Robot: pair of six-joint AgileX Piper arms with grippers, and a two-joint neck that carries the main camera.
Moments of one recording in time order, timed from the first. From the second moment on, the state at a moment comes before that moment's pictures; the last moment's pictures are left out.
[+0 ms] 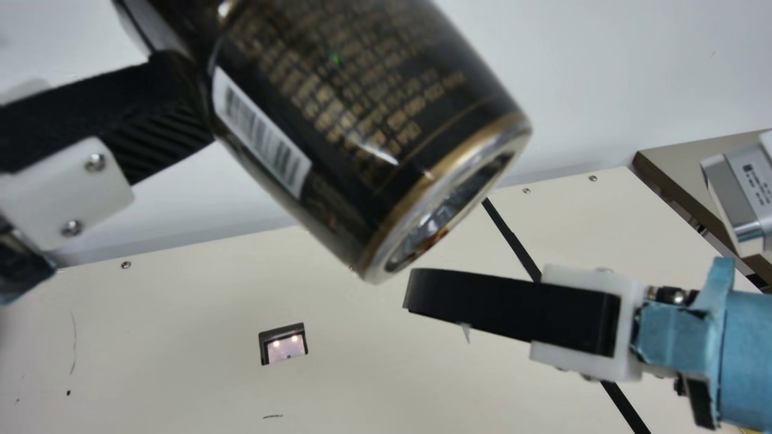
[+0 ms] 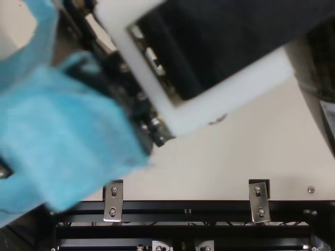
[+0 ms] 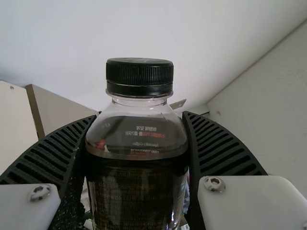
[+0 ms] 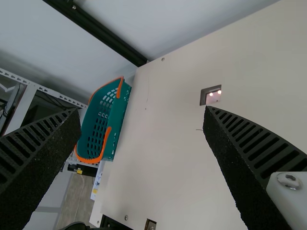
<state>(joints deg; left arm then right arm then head) -36.4 69.9 -77.8 -75.1 24.3 -5.1 -19.1 45.1 -56.1 55.5 70.0 -10.4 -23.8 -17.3</state>
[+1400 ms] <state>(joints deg) -42.0 77.4 -79.4 -72.0 15.0 -5.1 -19.1 45.1 -56.1 55.5 70.0 -10.4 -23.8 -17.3</state>
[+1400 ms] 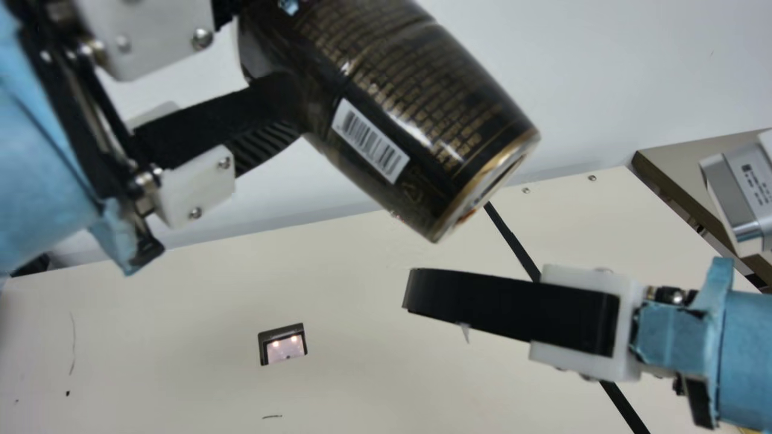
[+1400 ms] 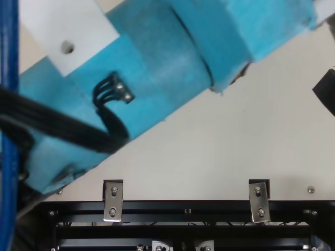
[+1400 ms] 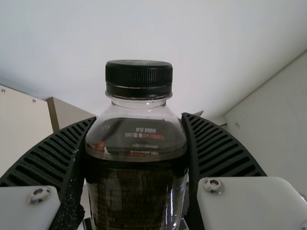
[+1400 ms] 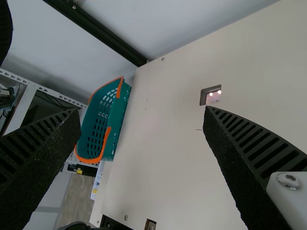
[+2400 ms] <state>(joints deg) -42.2 77.5 -79.4 -72.0 14.9 -5.1 -19.1 45.1 -56.1 55.5 70.0 -10.4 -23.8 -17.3</state>
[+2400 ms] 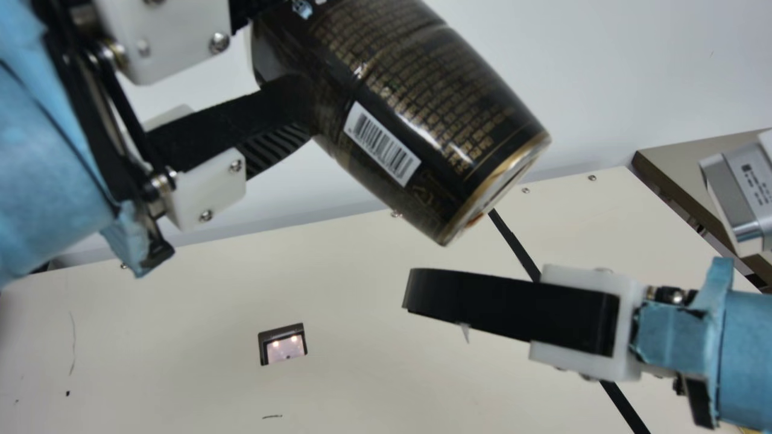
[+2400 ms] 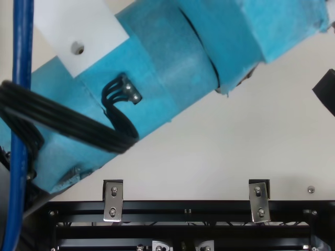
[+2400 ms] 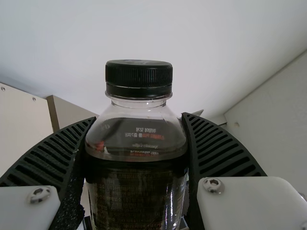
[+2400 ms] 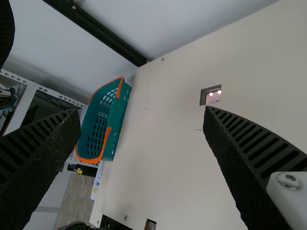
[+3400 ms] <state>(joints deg) -16.8 65.0 -59.5 -83.3 27.1 8.3 -19.1 45.1 -56.1 55.5 70.0 -10.4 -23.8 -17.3</state>
